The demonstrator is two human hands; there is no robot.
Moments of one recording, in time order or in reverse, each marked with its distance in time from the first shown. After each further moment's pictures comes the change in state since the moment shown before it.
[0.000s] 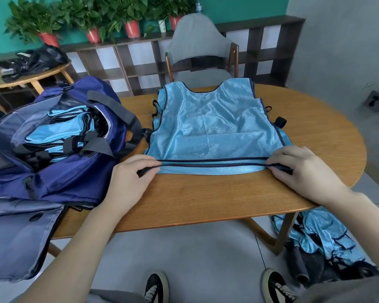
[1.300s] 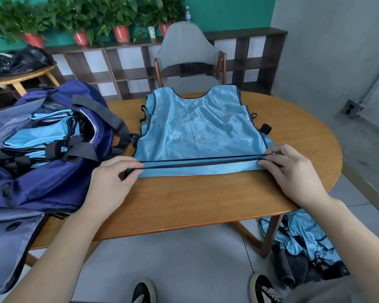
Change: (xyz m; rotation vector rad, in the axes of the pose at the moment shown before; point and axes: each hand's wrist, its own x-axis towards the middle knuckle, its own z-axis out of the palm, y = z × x) left_hand 0.002 0.002 -0.009 0.075 0.046 0.020; right_hand -0.004 -0.005 -0.001 0.113 0.212 0.227
